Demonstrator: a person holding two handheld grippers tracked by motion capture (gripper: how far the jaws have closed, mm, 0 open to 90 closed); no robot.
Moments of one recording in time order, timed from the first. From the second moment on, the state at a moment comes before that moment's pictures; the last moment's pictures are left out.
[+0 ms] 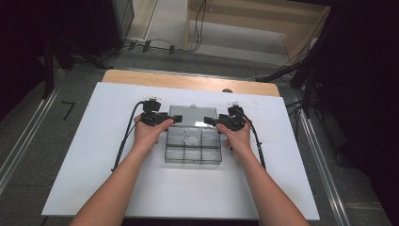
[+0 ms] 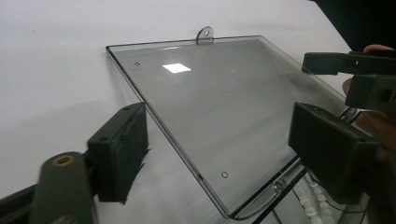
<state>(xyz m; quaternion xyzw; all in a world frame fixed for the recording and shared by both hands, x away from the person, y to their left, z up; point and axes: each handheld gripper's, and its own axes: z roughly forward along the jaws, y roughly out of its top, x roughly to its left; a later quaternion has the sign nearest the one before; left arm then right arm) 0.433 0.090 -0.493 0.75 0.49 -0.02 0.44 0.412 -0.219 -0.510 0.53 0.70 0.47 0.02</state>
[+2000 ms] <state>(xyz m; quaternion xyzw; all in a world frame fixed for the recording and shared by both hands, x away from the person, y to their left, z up) 0.416 0.100 -0.479 0.73 0.45 -0.01 0.51 0.385 -0.229 -0.498 0.46 0.72 0.52 0.08</state>
